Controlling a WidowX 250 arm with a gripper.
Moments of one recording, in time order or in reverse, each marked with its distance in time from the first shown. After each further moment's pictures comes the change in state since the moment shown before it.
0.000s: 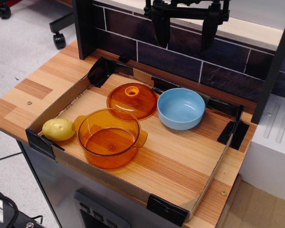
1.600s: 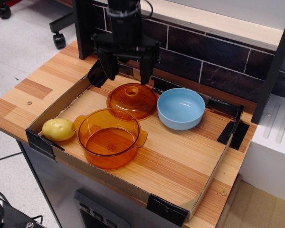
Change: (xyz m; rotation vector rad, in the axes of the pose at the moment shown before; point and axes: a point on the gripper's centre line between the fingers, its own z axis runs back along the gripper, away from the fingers) arm 0.012 0.087 -0.078 0.023 -0.009 0.000
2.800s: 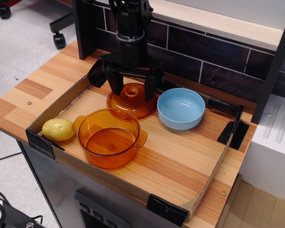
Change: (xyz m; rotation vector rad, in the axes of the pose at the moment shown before) arm 0.006 -0.002 -0.034 0.037 -0.014 0.003
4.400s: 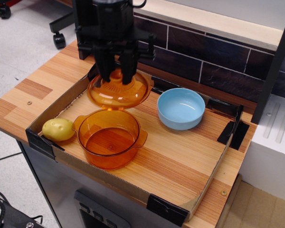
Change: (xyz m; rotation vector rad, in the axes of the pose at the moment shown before) arm -0.059 0.001 0.077 -0.022 0.051 0.010
